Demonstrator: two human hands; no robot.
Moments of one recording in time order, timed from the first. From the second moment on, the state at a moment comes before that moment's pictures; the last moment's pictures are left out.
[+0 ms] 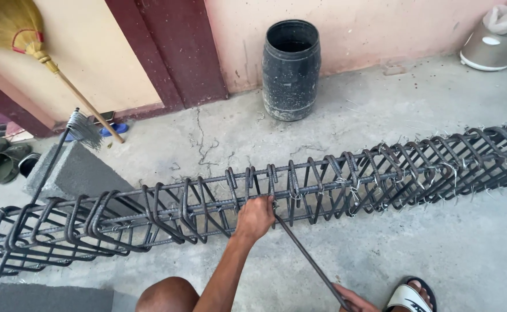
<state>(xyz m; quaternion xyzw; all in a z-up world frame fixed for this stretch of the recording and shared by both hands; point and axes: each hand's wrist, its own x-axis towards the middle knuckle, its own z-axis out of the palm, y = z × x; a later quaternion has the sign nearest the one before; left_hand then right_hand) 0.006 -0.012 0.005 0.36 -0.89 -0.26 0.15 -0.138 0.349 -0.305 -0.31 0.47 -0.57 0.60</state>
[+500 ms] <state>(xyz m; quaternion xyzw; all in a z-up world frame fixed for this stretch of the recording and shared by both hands) 0.008 -0.009 0.003 0.35 -0.89 -0.24 0.16 -0.079 0.301 -0.247 -0.16 -0.07 -0.72 0.67</state>
